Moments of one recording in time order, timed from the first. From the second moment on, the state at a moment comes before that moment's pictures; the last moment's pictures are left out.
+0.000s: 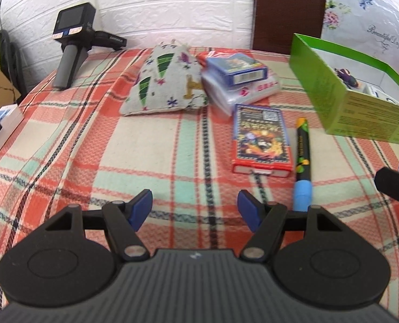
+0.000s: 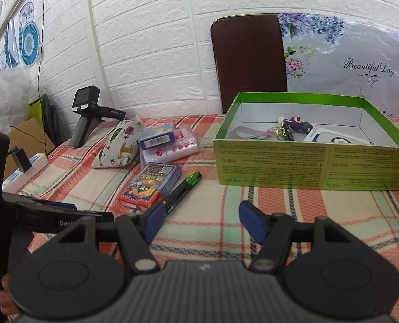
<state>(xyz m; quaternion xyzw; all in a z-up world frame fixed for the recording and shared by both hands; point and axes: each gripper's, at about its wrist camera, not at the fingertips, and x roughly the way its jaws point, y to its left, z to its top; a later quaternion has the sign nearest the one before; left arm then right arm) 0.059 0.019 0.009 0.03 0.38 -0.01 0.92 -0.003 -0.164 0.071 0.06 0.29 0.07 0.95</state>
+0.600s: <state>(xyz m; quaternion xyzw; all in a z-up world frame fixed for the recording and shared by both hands) 0.081 0.062 0.022 -0.06 0.38 -0.06 0.92 0.033 -0.101 0.060 -0.03 0.30 0.13 0.94</state>
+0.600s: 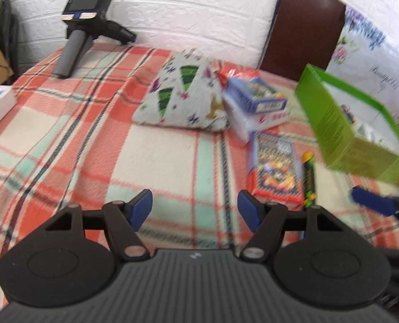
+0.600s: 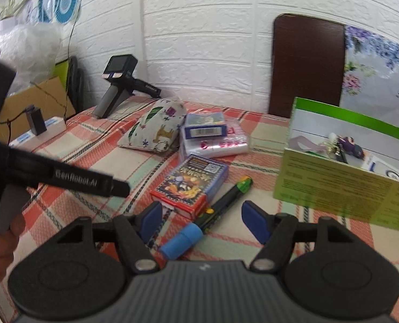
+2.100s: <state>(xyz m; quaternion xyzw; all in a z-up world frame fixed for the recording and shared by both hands) 0.123 -0.108 0.095 -0.01 0.30 -0.27 0.92 0.059 -0.199 0.091 -0.01 0.17 0.06 0.98</state>
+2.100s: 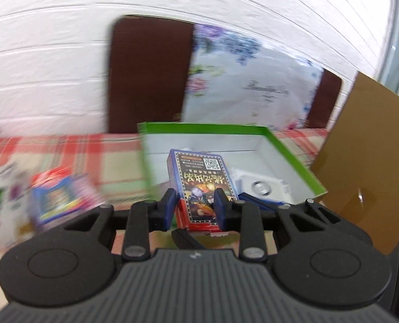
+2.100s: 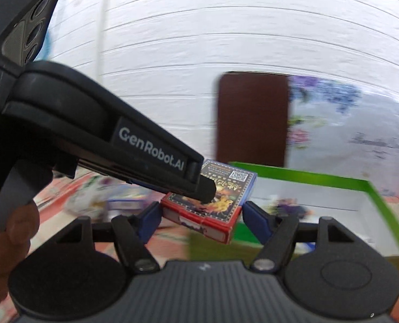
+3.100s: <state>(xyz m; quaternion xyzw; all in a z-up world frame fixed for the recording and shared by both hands) 0.139 -0.173 0.066 0.06 0.34 -0.24 0.91 0.056 -0.294 0.071 0.08 0.18 -0.10 0.98</state>
